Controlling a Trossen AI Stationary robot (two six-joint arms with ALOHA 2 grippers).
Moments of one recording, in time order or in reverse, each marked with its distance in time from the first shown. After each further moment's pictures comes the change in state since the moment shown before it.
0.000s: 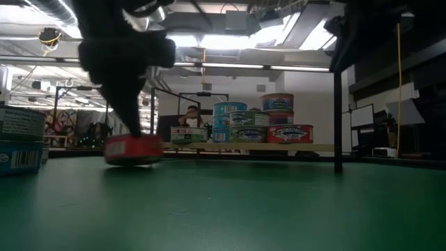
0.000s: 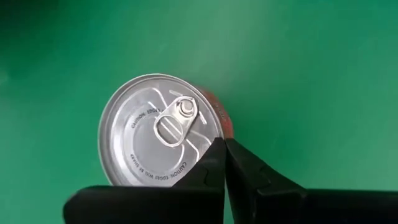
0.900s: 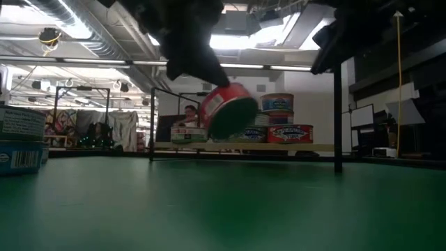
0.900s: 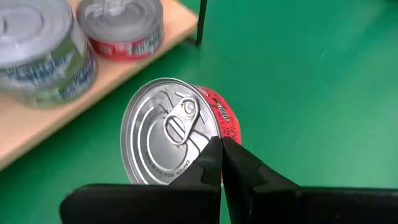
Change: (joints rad) left arm 0.086 -0.004 0.041 0.513 0.024 0.259; right arm 0.000 0.001 -0.153 0.409 -0.119 -0.006
